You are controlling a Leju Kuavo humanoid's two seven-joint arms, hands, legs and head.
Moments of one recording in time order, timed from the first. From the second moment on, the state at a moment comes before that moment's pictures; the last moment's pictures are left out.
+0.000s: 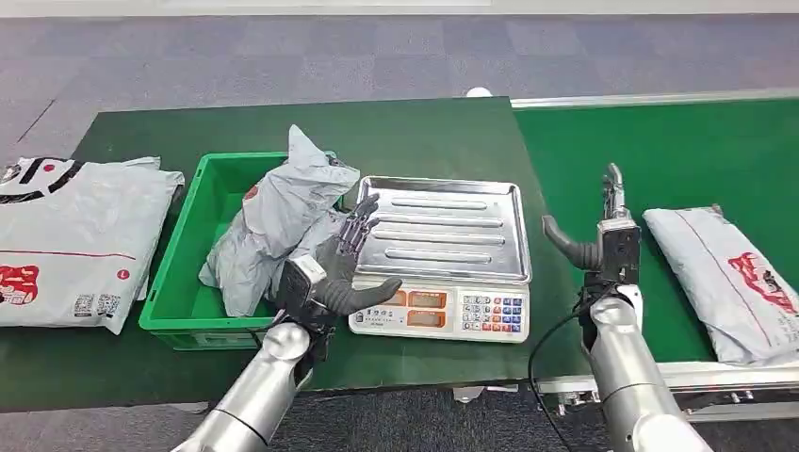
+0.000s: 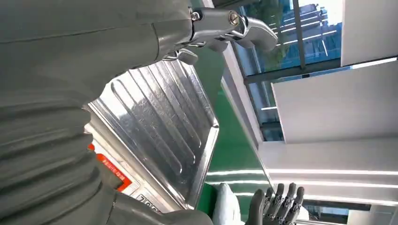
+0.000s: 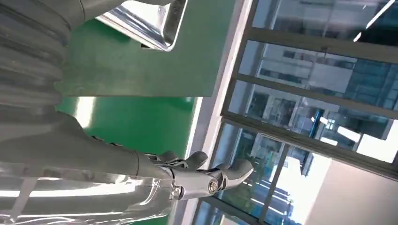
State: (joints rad) left arm -0.45 -0.24 -0.33 -0.84 -0.03 -0.12 -0.70; right arm -0.51 -0.08 0.02 -0.78 0.14 -0.14 -0.70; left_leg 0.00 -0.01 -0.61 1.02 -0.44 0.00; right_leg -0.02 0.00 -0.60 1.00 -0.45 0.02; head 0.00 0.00
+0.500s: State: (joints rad) left arm -0.45 -0.23 -0.33 -0.83 -0.03 -0.13 -0.70; right arm -0.59 -0.16 0.02 -0.62 0.38 -0.44 -0.58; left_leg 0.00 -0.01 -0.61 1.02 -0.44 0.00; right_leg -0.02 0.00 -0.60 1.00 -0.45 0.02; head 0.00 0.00
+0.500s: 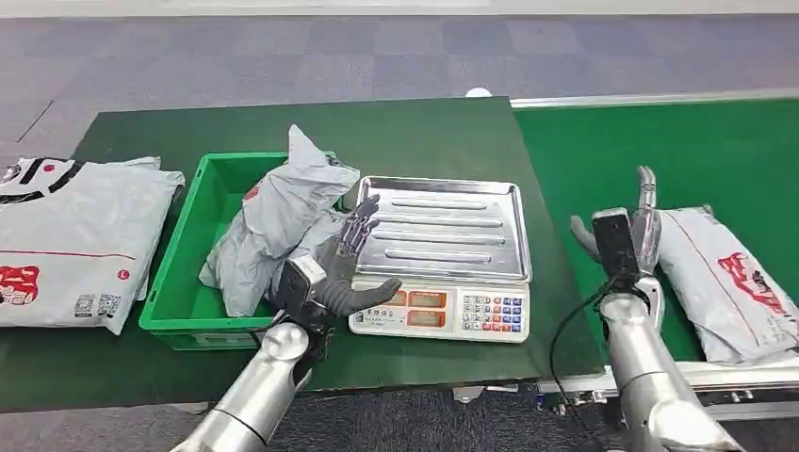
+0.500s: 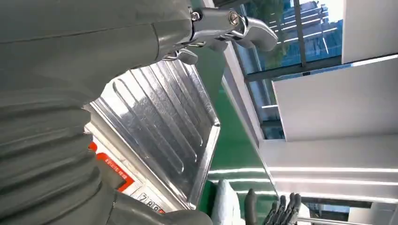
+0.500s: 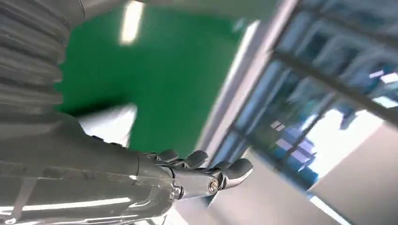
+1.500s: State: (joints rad) left arm -0.45 -0.23 -0.33 -0.83 -0.08 -0.15 -0.67; right arm -0.65 -0.35 -0.01 -0.32 0.71 -0.32 0.20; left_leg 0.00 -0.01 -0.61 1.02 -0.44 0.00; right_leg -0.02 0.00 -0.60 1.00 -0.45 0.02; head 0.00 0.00
